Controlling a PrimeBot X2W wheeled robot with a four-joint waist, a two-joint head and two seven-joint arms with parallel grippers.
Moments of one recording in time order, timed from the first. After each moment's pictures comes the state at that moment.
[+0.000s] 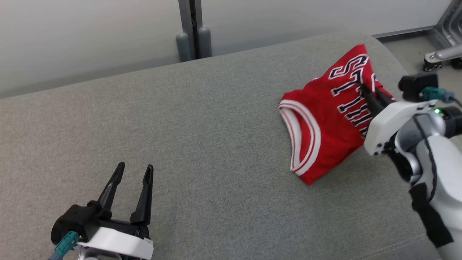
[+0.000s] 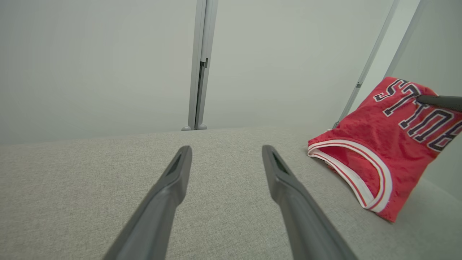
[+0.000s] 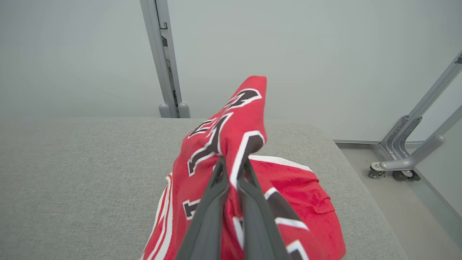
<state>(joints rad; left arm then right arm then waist) -0.03 0.12 -0.12 0.15 -0.31 -0.11 -0.26 -0.65 -0.23 0.27 0.57 0.33 0.13 0.12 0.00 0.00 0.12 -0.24</state>
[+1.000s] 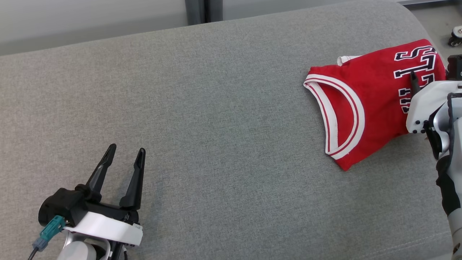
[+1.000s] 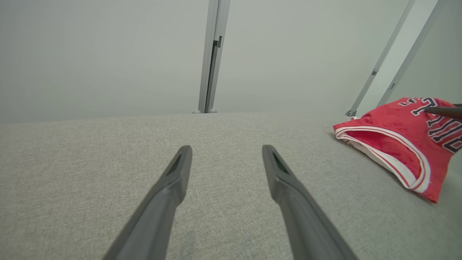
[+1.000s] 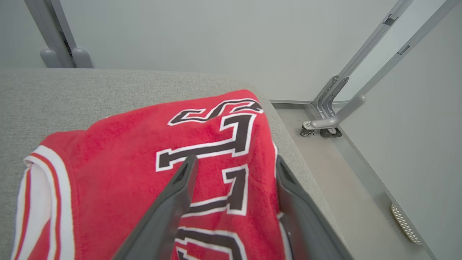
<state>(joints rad) -0.11 0.20 -0.15 0.14 -0.36 -0.13 -0.26 -0.87 -0.19 -0.16 0.96 -0.16 0.13 0.07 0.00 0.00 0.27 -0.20</state>
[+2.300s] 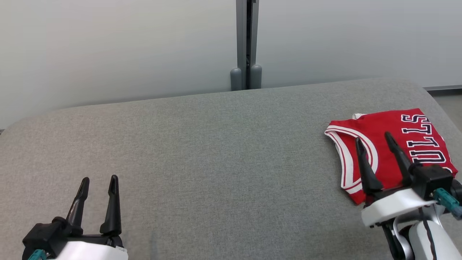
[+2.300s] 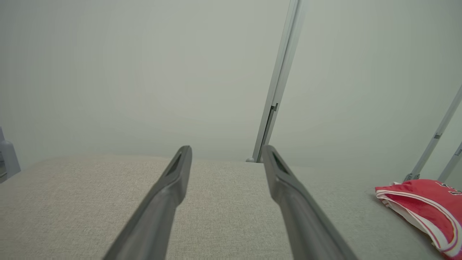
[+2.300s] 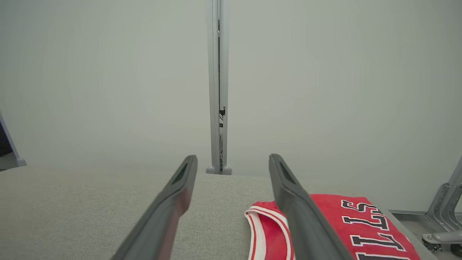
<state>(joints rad) 0.04 0.12 0.00 0.12 -0.37 -0.07 -0.26 -0.23 -0.14 0.10 0.26 0.17 0.13 -0.20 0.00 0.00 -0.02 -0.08</state>
